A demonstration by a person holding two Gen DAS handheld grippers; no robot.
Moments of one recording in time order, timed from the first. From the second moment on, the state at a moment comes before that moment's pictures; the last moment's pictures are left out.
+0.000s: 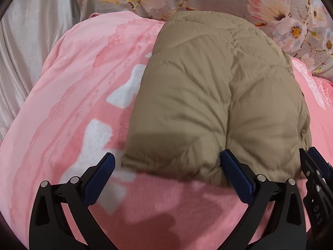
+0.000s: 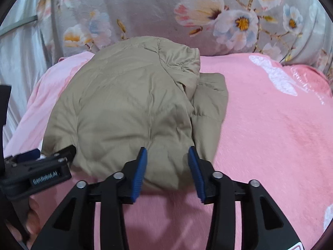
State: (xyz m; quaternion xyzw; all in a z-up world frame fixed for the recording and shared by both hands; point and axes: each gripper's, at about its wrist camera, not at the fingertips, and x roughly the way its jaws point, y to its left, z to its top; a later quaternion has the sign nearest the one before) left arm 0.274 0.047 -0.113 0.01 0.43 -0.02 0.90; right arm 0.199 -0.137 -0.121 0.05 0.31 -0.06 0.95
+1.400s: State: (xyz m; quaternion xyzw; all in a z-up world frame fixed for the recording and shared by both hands) left arm 0.119 0.023 -0.122 0.07 0.35 0.00 0.93; right arm 0.074 -0.135 -0.146 0.03 0.34 -0.08 0.94
